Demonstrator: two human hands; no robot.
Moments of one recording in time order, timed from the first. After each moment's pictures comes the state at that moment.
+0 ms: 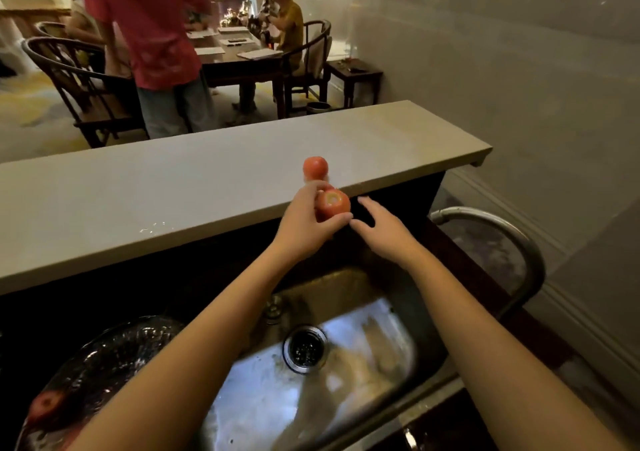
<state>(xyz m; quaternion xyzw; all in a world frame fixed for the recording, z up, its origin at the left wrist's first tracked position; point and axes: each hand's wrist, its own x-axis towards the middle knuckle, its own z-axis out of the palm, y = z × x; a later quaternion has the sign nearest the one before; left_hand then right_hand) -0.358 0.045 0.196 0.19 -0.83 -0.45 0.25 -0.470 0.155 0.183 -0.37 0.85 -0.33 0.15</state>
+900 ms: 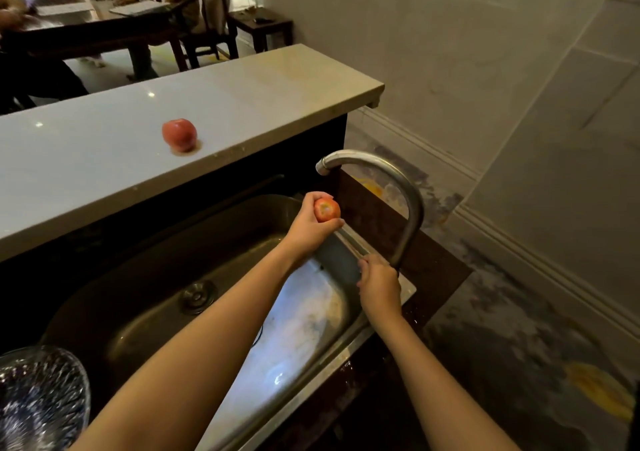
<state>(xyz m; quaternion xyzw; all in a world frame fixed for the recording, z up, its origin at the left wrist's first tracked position) -0.468 0.163 0.094 0.16 -0.73 -0.66 0.07 -0.460 0.309 0.052 -0.08 0.93 -0.35 0.06</state>
